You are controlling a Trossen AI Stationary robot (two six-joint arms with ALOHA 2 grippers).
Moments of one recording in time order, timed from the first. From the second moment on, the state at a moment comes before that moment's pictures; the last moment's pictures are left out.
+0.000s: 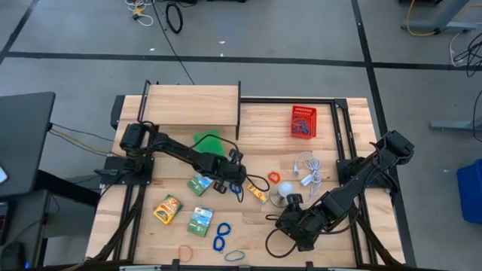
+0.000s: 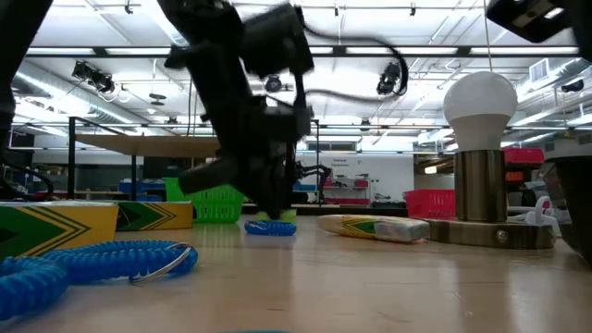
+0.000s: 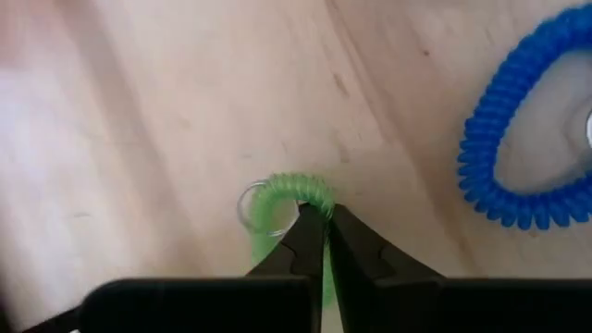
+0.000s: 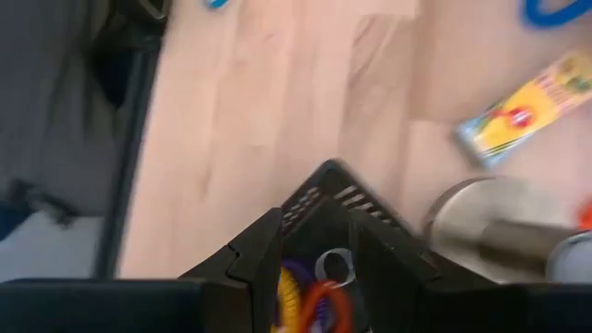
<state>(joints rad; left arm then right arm) -0.16 1.93 1.15 -0.36 -0.44 0.48 0.72 1.63 1.21 -0.73 0.19 0.53</state>
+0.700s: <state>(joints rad) -0.30 1.60 1.16 -0.17 -0.07 0.39 0.78 1.63 1.20 -0.54 0.78 0.18</state>
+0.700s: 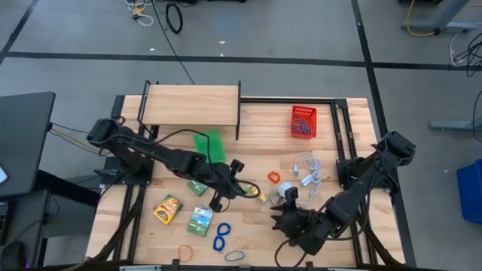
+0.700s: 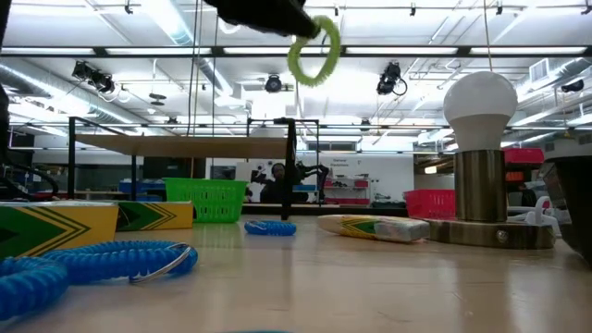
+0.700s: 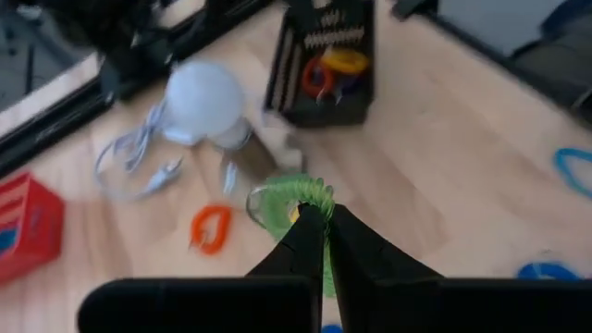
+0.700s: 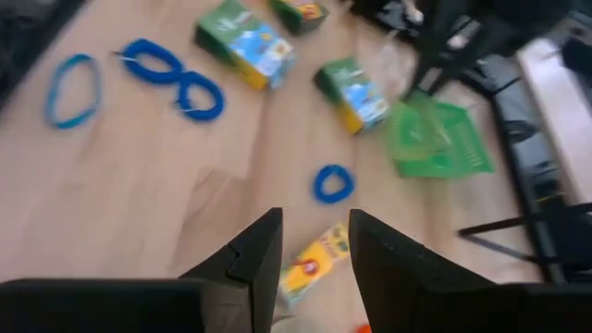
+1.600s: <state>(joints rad) -0.29 1.66 1.16 -0.04 0.00 0.49 0.51 1.63 1.19 -0.30 0.42 0.00</state>
